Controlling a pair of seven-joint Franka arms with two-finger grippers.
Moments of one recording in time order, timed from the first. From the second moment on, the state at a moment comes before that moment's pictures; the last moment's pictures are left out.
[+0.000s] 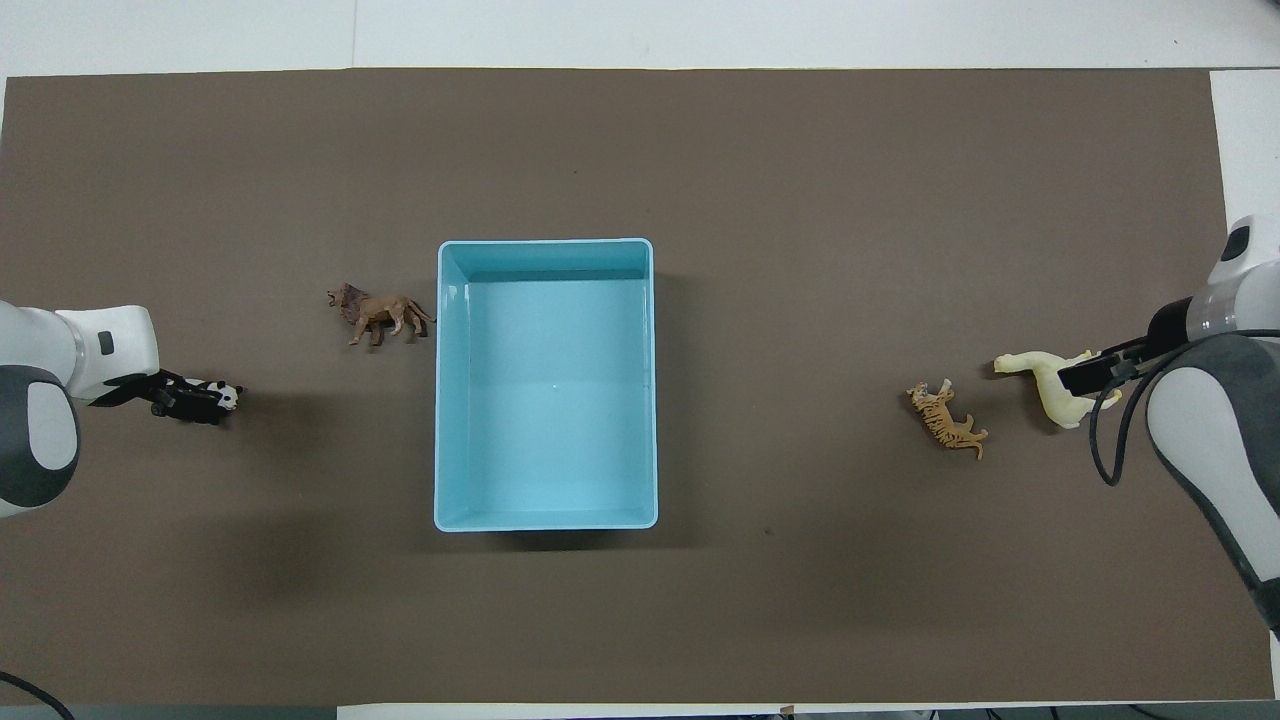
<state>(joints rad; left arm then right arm) 0.08 0.09 0.09 -2.24 0.00 2.35 0.79 -0.25 -0.01 0.10 -2.12 0.00 2.05 -0.49</state>
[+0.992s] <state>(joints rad) 0.10 0.15 0.08 -2.27 0.06 2.44 0.81 -0.30 0.10 0.10 -2.30 0.00 2.38 -0.44</state>
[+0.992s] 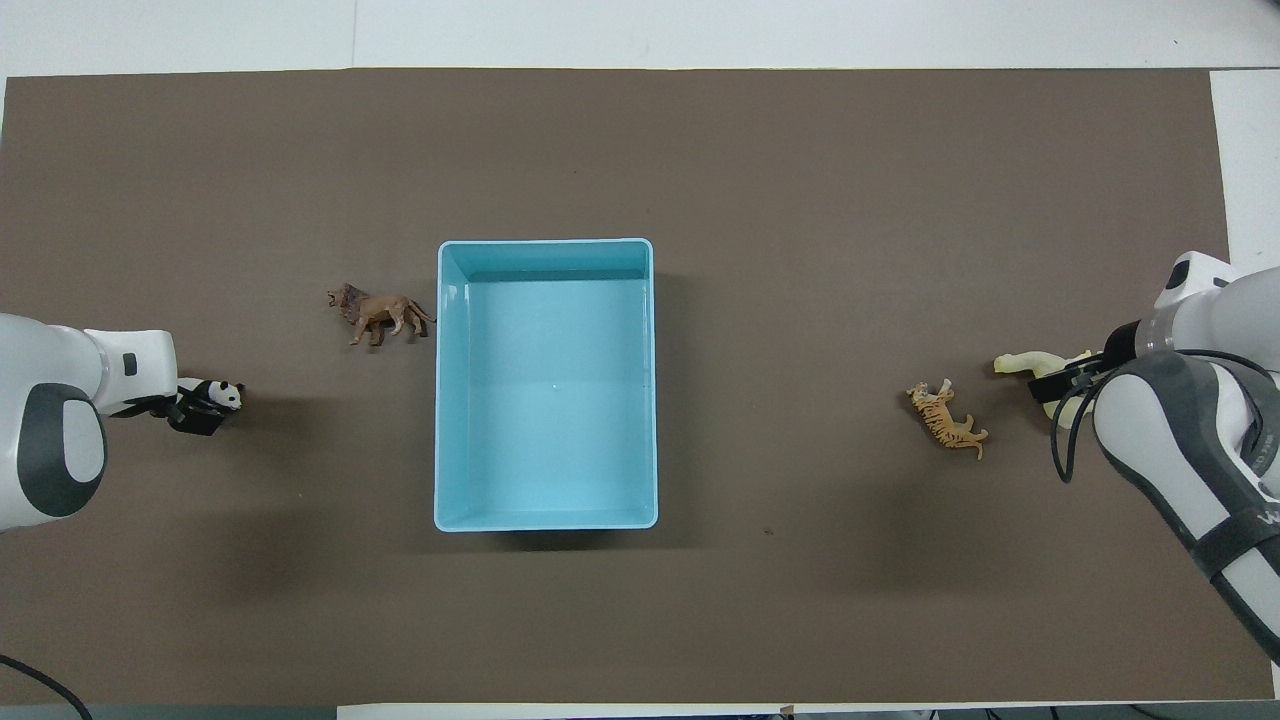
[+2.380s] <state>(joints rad) -0.19 -0.06 -0.04 -1.93 -0.16 1.80 -0.32 -0.19 0.07 0.11 -1.97 0.00 1.89 -0.21</state>
